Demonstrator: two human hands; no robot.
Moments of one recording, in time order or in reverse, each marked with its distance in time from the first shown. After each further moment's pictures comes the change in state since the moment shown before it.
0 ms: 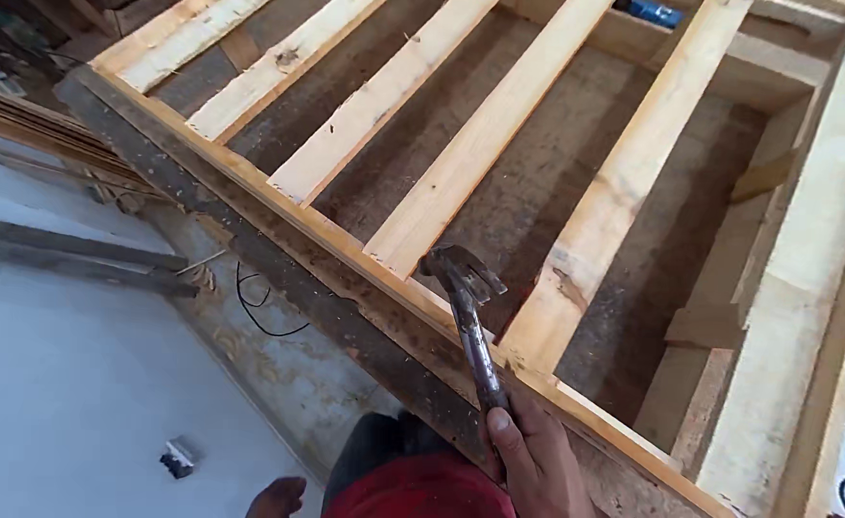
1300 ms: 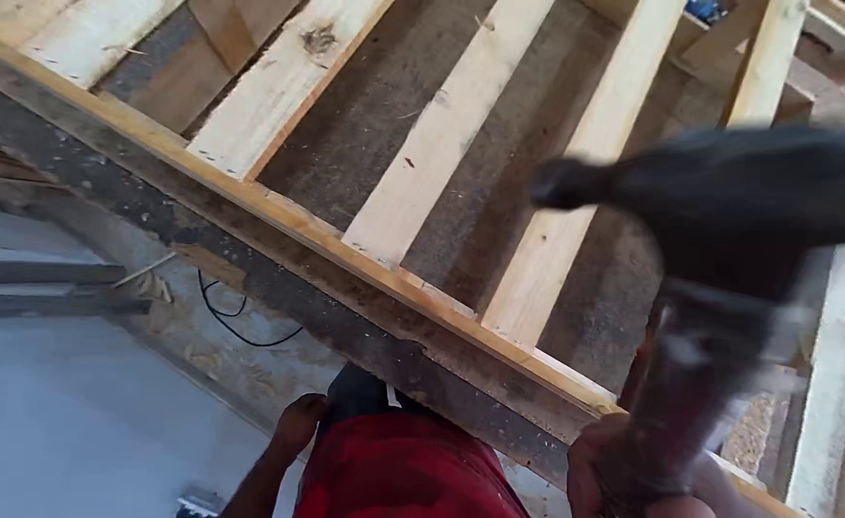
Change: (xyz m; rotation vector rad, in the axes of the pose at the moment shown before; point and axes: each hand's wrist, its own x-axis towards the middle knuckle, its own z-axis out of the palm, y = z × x) left_hand 0.182 0.179 -0.147 0.182 -0.196 0.181; right_hand 0.106 -0.160 0.116 0.001 0.162 -0.122
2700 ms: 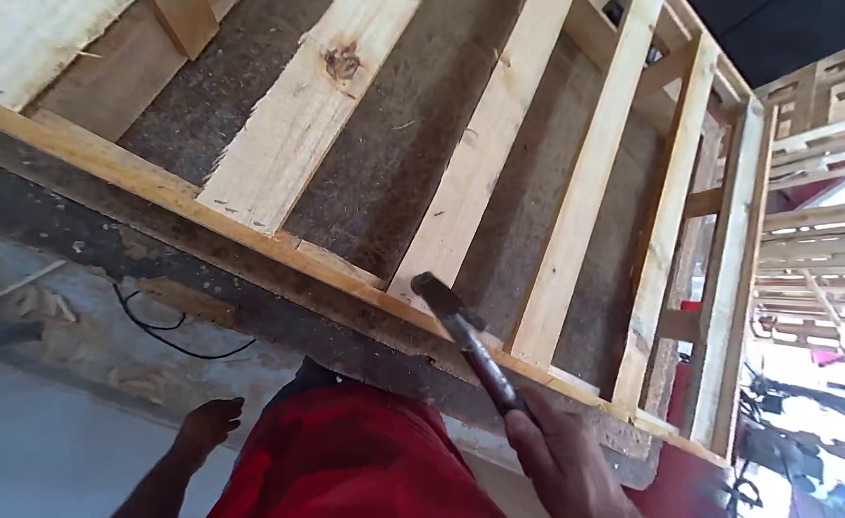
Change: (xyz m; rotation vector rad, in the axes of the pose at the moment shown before) left_hand 0.074 0.002 -0.176 -0.131 -0.016 -0.227; right_hand 0.068 0.001 0.092 -0.636 -0.070 0.307
